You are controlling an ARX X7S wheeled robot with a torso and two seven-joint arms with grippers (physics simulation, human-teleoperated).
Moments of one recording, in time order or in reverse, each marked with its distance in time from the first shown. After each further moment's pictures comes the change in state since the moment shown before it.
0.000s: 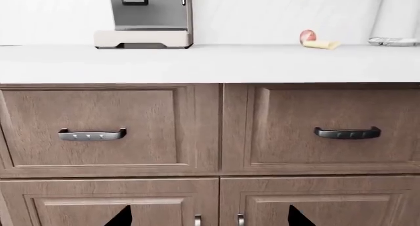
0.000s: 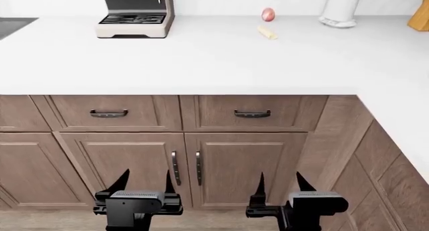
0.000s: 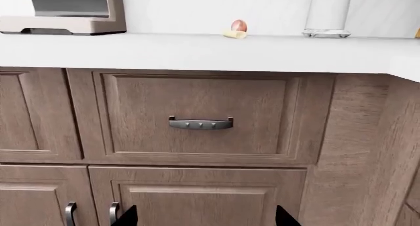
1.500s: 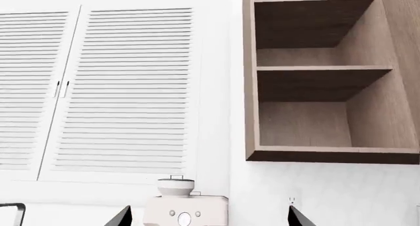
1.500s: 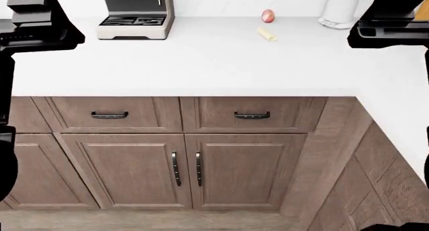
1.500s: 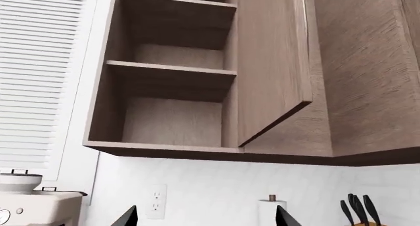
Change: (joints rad) left arm -0.848 -0.264 -0.310 0.896 -0.489 -1.120 -0.216; right arm 0.998 0.218 0.313 -1.056 0.419 1.421 0.140
